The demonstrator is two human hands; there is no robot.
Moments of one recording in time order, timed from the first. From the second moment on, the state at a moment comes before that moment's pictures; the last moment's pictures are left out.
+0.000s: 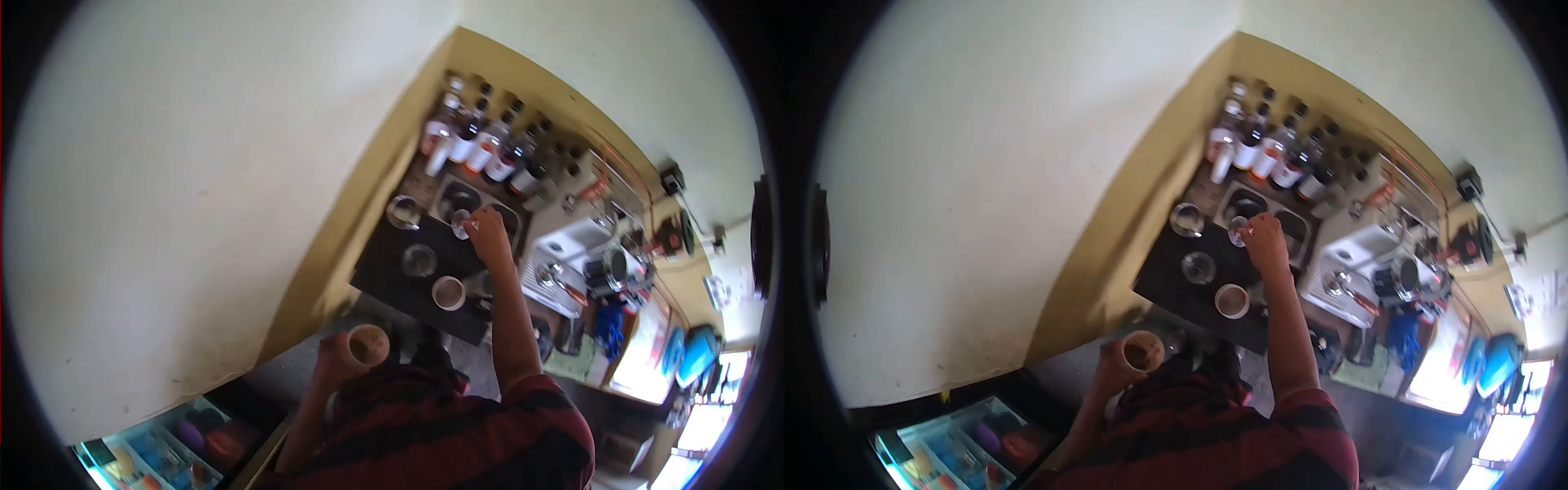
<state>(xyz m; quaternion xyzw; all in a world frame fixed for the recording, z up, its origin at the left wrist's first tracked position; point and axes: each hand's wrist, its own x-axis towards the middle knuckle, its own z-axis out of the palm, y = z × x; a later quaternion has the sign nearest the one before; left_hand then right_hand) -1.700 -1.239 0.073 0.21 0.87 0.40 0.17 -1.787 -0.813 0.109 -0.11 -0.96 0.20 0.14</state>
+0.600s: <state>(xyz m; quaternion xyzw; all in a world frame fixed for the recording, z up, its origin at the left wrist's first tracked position) -1.718 -1.191 0.080 0.30 0.84 0.42 0.19 -1.847 -0.859 0.074 -0.12 -0.91 0.39 0.08</state>
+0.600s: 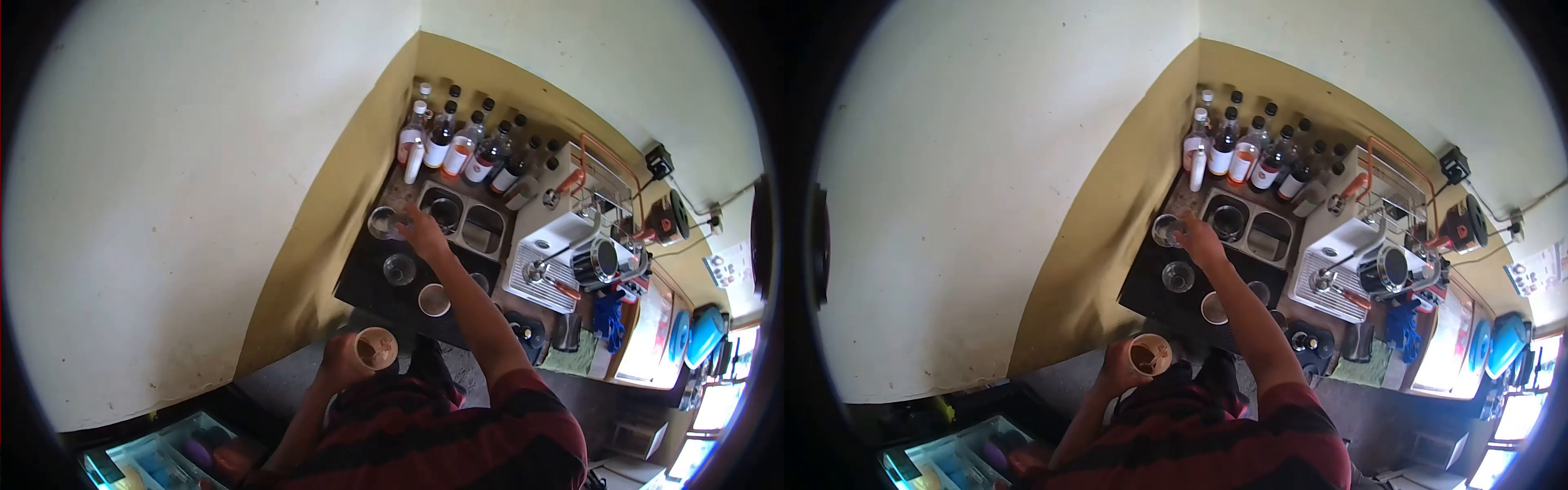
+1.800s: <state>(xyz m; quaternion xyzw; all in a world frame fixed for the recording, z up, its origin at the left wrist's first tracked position) -1.719 -1.168 0.052 0.36 0.80 0.42 0.22 -1.660 -0.810 0.131 -0.25 -0.94 0.23 -0.02</state>
